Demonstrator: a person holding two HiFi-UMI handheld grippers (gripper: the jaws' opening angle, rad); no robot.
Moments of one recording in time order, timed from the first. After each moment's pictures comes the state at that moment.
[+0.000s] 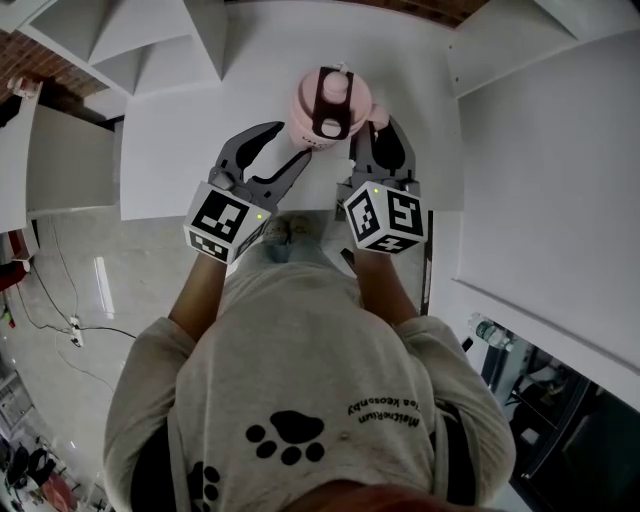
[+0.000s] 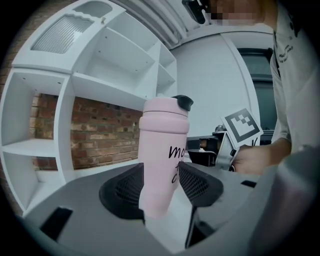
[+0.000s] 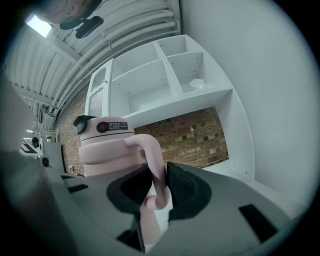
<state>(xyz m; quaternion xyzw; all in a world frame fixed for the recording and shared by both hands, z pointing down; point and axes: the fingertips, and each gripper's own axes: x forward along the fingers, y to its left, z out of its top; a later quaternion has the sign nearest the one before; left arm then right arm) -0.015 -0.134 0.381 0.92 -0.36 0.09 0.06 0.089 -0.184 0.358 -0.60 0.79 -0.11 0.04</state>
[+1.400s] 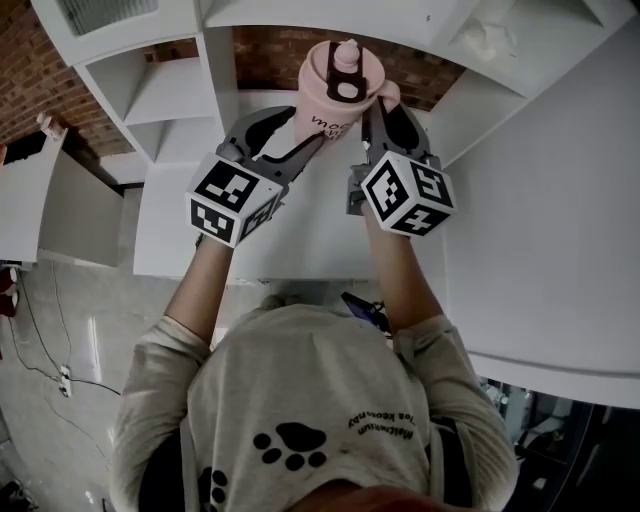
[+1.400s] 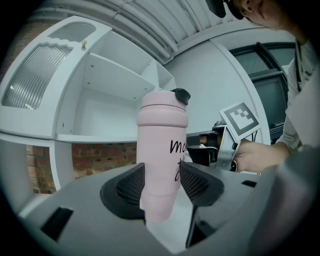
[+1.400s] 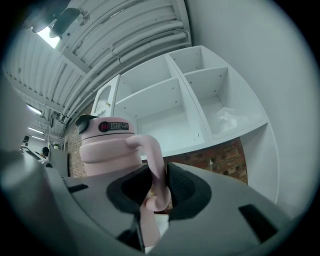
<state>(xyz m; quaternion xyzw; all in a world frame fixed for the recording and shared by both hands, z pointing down) -0.025 -0.211 0.224 0.92 -0.39 0.05 -0.04 0.070 -0.257 0.184 -0.57 0.82 -0.04 0.09</state>
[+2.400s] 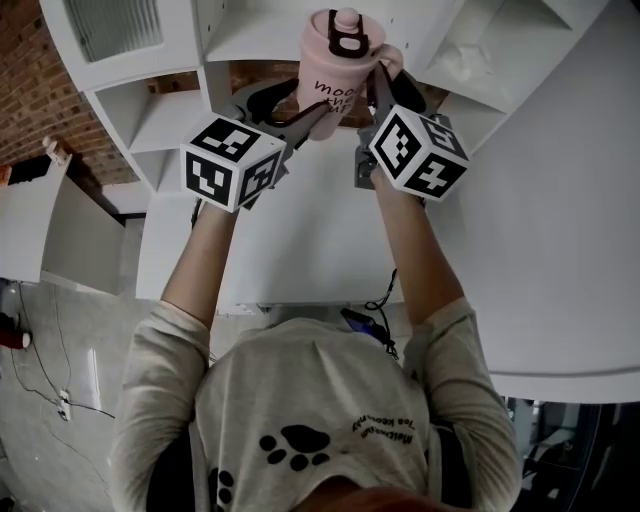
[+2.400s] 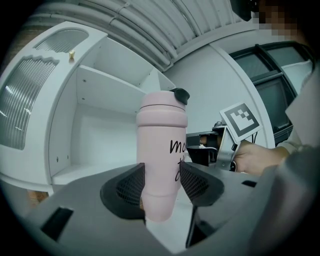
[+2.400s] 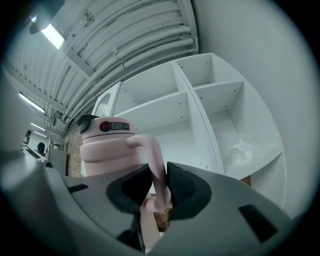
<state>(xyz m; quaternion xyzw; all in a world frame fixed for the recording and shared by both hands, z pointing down) -0.022 -0.241 0.137 0.92 -0.39 0.02 -0.06 0.071 -0.284 0.091 -0.56 0.82 0.01 0.10</state>
